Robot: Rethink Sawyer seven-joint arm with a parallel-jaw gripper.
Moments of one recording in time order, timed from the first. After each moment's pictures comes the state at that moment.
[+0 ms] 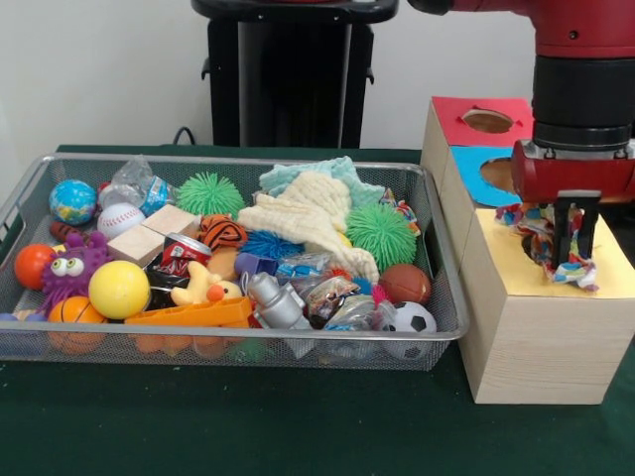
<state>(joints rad) 0.06 -0.52 -0.02 1.46 0.14 0.35 1.83</state>
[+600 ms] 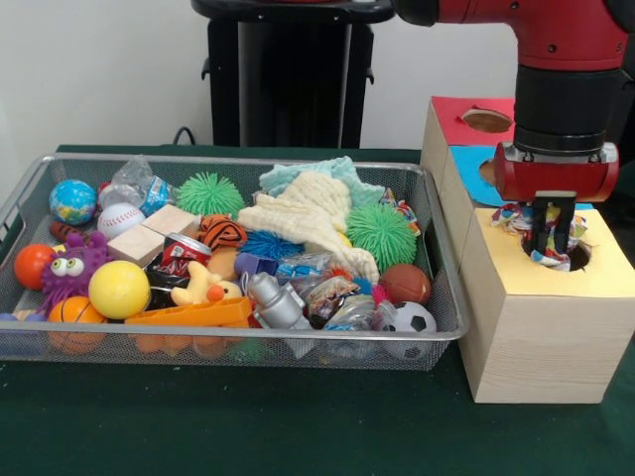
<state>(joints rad) 0.06 -0.52 -0.02 1.52 0.15 0.34 1.83</state>
